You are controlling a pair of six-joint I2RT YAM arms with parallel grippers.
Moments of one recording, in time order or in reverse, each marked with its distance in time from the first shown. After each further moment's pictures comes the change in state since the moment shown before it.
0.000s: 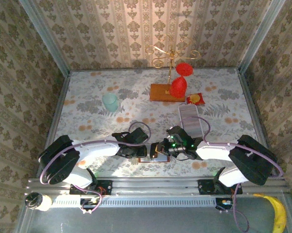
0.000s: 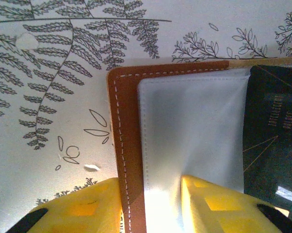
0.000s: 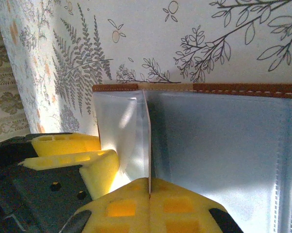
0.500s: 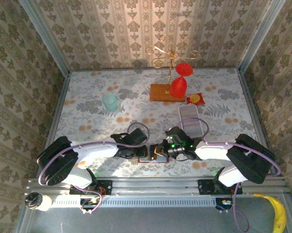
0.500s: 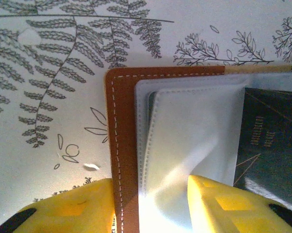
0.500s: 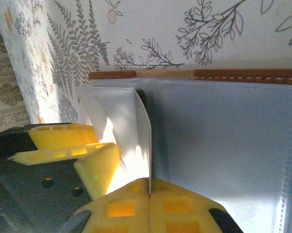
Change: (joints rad) left arm 0.000 -0.031 -0.040 0.048 -0.002 -0.039; right arm 0.011 0.027 0.000 0.015 -0.037 0.018
